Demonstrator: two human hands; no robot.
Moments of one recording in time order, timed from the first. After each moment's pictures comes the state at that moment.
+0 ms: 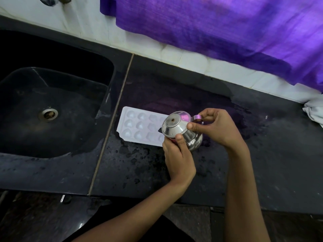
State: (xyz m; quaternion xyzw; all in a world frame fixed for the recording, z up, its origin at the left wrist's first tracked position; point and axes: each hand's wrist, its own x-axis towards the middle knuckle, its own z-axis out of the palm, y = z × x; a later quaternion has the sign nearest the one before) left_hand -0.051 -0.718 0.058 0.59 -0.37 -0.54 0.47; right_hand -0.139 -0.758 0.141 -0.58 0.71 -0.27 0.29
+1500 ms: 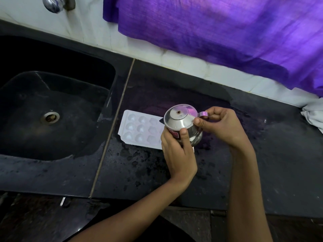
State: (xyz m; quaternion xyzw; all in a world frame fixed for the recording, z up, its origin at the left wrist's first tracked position) left_hand -0.048 -0.725 0.071 0.56 -0.41 -0.47 0.55; right_hand -0.145 -0.759 0.150 -0.57 0.66 -0.37 0.34
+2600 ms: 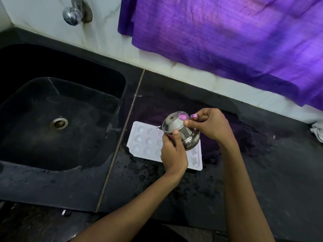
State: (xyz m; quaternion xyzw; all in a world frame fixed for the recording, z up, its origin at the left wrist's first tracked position) left_hand -0.020 -0.776 0.067 0.58 -0.36 -0.56 0.48; right_hand -0.118 -0.823 0.137 -0.59 0.73 -0.24 0.24
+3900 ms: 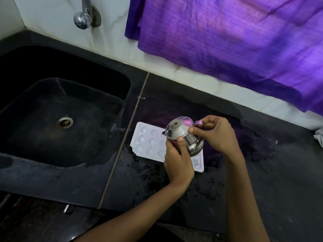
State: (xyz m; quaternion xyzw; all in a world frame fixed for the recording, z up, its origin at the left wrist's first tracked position) left_hand -0.025 -0.756 0.065 0.59 -0.37 -0.51 0.51; right_hand -0.113 -0.796 0.142 -0.60 0.71 -0.29 0.24
